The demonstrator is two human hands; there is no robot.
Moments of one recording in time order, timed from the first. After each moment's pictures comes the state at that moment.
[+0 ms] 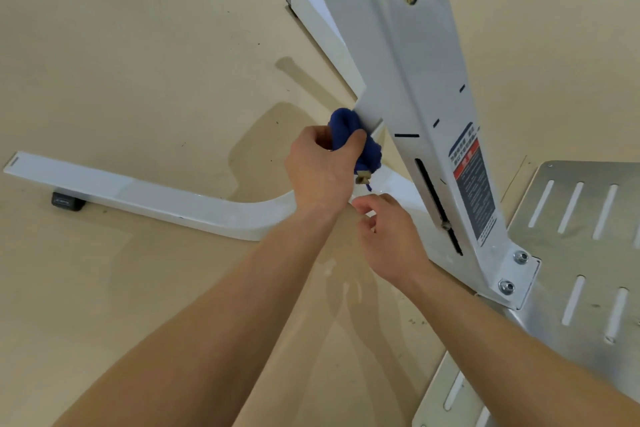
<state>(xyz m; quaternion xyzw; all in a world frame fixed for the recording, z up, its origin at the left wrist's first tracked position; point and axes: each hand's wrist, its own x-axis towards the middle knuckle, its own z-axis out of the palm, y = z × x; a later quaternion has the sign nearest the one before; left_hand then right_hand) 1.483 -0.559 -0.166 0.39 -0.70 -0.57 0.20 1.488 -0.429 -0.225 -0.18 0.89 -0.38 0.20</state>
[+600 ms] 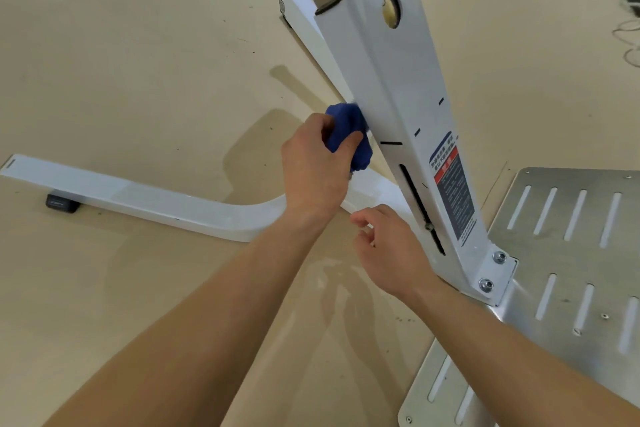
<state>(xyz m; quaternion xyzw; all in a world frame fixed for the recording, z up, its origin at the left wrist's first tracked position) 1.492 -0.555 -0.137 0.29 -0.76 -0.53 0.25 1.497 -0.406 -0.204 -0.23 0.89 -0.33 0.20</state>
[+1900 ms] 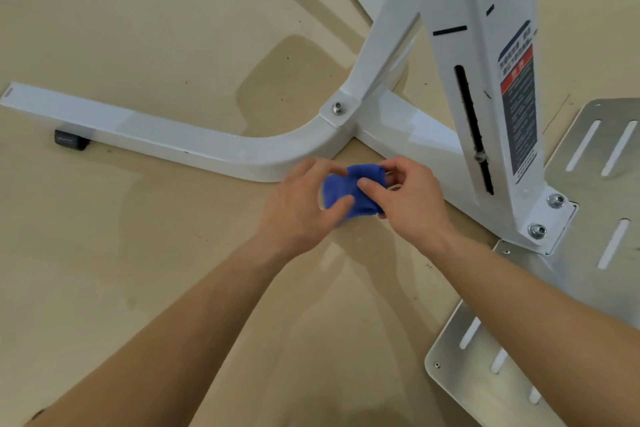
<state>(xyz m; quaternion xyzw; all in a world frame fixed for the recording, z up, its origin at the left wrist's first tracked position) 1.615 -0.569 -0.251 0.16 -0.91 -0.38 0.04 1.517 -0.416 -0.251 -0.09 0.82 -0.51 0.24</state>
